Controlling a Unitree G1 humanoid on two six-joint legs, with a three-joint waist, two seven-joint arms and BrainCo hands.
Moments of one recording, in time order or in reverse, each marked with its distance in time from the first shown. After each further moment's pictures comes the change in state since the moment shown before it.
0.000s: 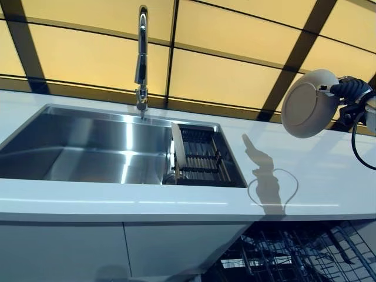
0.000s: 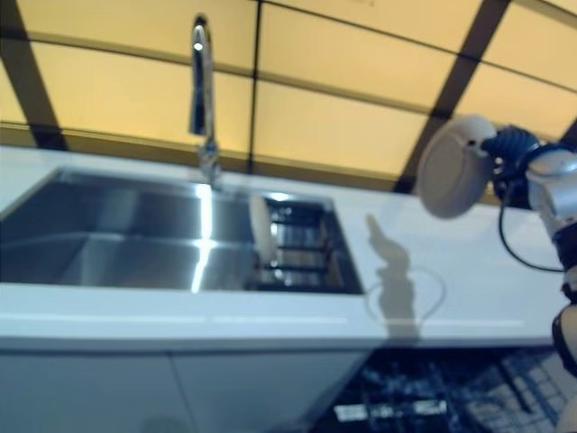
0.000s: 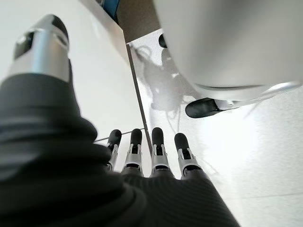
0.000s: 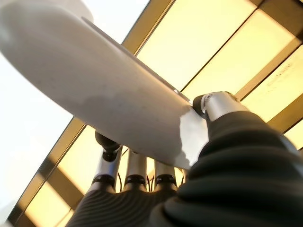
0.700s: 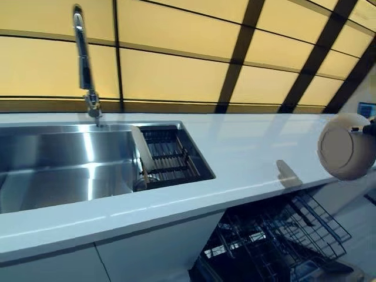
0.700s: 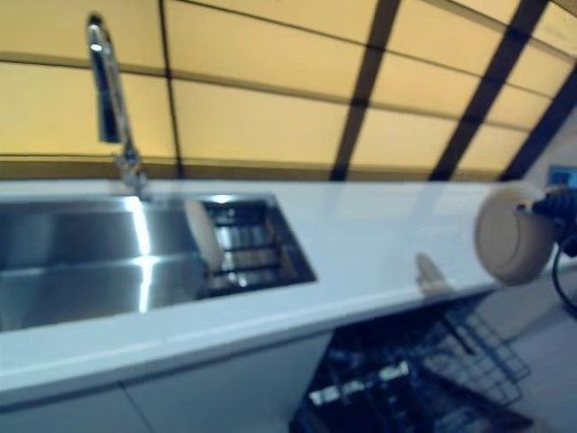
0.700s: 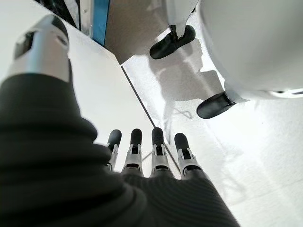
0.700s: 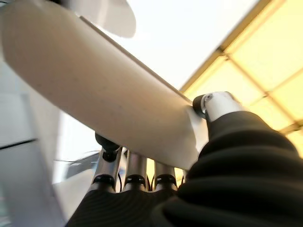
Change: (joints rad) left arm -0.013 -0.004 -0.027 0.004 0.015 0.024 -0.011; right arm 0.431 -0.181 -0.213 -0.054 -0.188 -0.021 0.205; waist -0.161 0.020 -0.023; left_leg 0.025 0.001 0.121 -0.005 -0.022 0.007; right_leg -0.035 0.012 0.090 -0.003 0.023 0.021
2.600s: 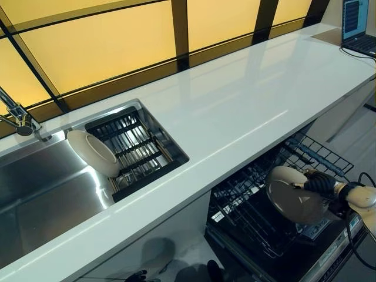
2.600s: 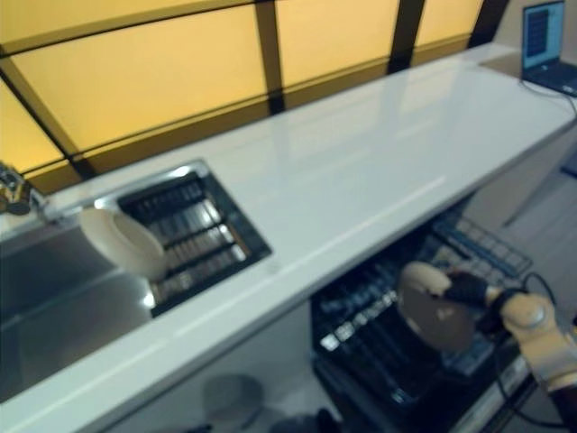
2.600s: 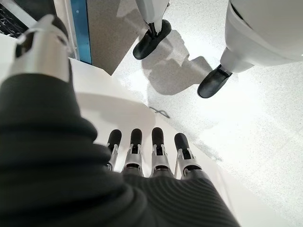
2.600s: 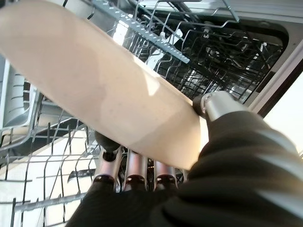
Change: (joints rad) left arm -0.083 -0.069 0.004 -0.064 0.075 -0.025 -0.033; right arm 0.626 0.312 -0.372 -0.606 -0.346 -0.080 0.043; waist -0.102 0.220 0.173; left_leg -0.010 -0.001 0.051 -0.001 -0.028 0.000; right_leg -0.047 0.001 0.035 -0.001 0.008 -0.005
